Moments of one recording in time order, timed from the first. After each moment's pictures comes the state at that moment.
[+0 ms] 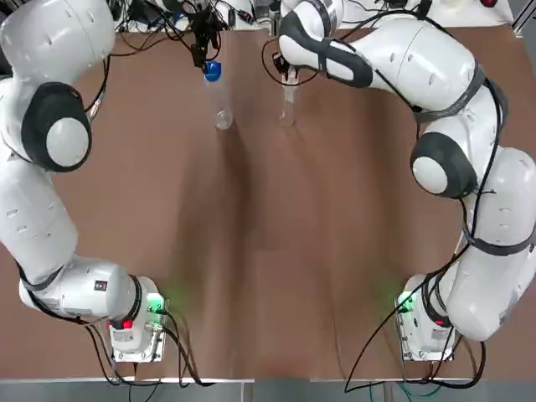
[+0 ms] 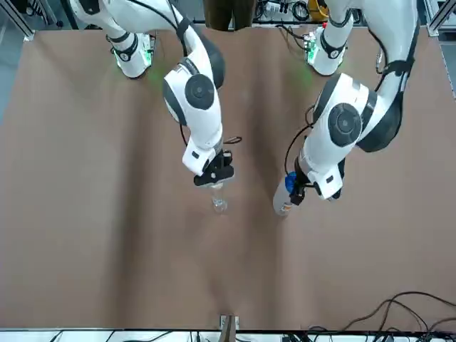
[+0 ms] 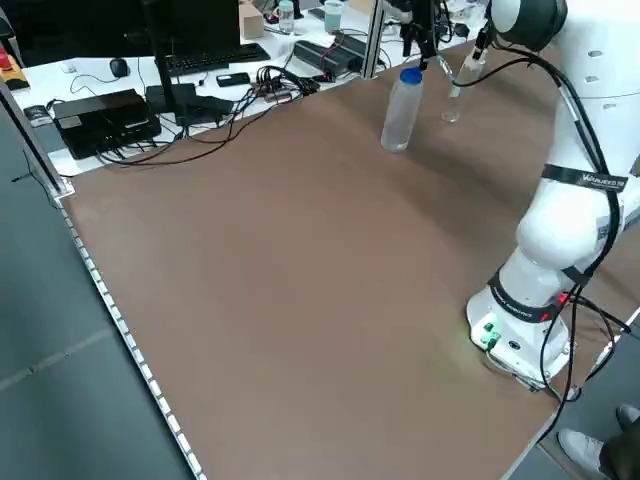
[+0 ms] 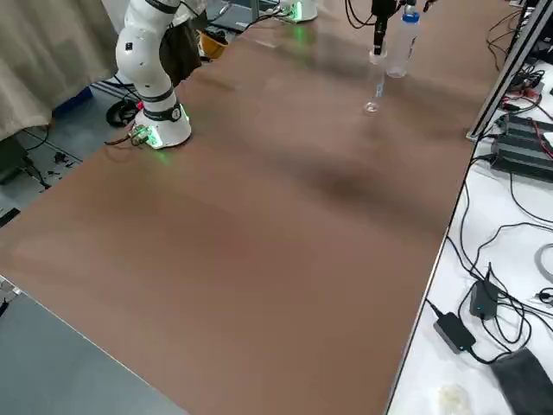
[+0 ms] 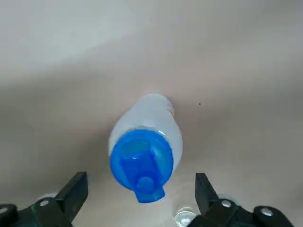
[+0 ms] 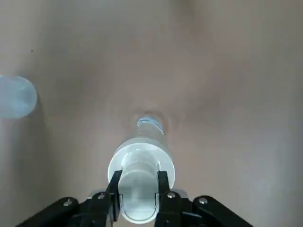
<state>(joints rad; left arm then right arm) -0.09 0.41 -0.43 -1.49 0.11 1.83 -1.74 0.69 0.65 0.04 -1.17 -0.07 1.88 0.52</state>
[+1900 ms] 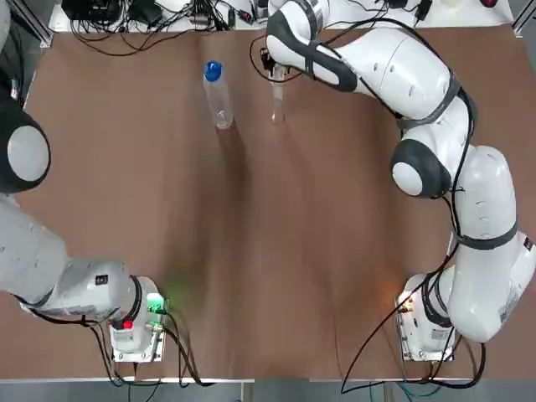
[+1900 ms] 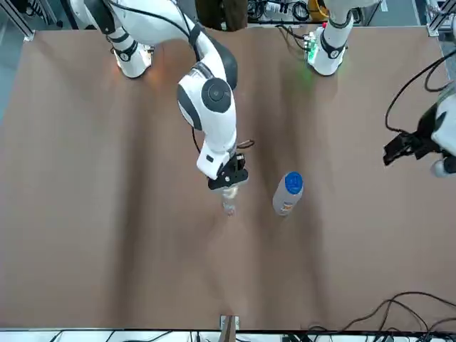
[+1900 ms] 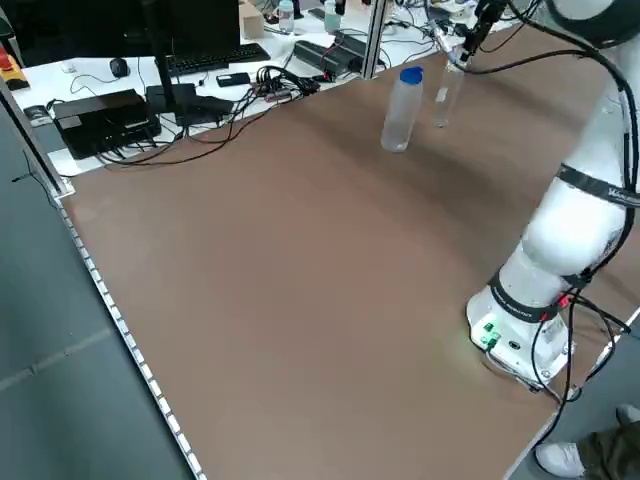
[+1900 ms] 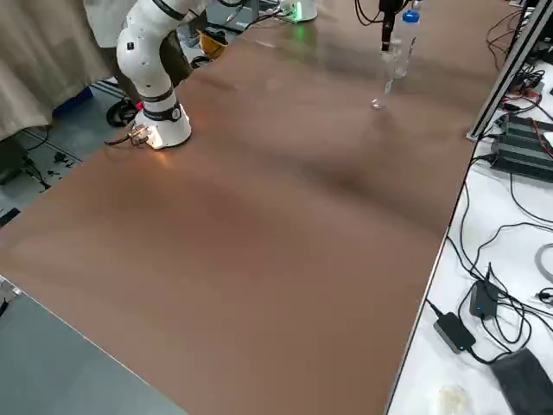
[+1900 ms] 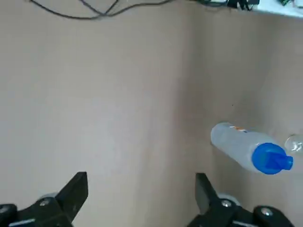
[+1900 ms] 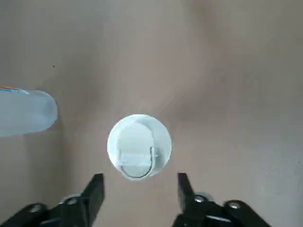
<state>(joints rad) -0.05 0.11 -0.02 -1.46 -0.01 1.67 -0.22 0.71 0.79 0.03 -0.96 -0.07 1.85 0.53</state>
